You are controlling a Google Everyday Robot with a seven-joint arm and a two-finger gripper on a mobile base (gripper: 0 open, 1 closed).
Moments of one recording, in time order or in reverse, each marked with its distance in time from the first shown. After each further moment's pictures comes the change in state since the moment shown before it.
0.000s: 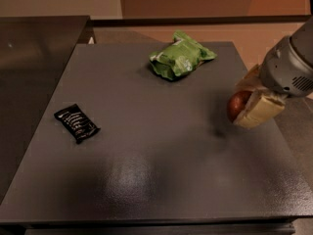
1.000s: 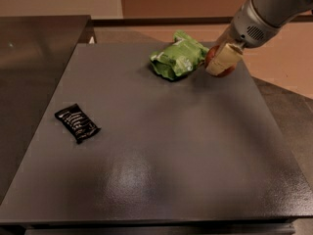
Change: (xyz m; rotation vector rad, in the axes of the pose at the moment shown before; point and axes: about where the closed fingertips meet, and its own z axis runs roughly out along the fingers) arm -0.058 -0.136 0.018 0.136 -0.084 0.109
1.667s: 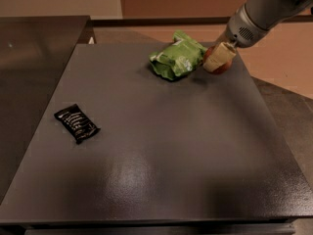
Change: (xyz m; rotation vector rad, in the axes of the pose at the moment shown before) arm 0.008 -0.044 0.038 -0.006 -0.017 0.096
